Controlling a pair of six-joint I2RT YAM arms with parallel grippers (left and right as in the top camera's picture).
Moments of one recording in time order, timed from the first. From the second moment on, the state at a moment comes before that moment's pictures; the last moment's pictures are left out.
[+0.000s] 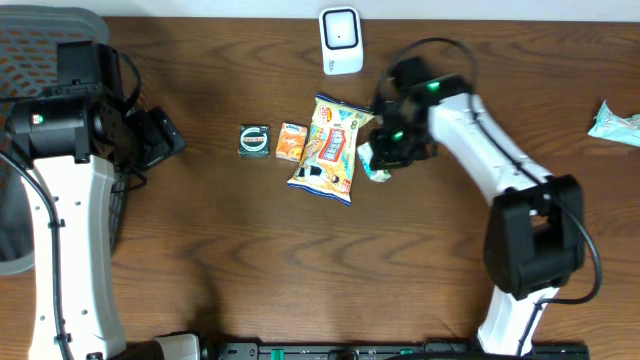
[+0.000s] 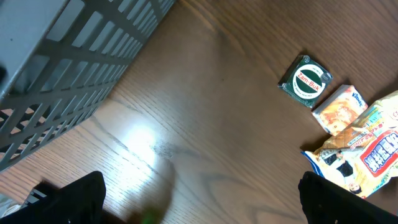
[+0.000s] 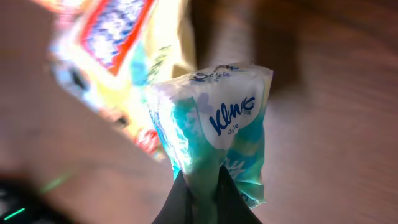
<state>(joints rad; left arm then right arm) 0.11 1.48 1.69 -1.47 -0.08 -0.49 0.30 2.00 1.59 -1.08 -0.42 0.09</state>
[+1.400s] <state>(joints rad) 0.11 1.48 1.69 -1.47 -0.08 -0.49 0.02 2.00 1.41 -1.12 -0.41 0.05</state>
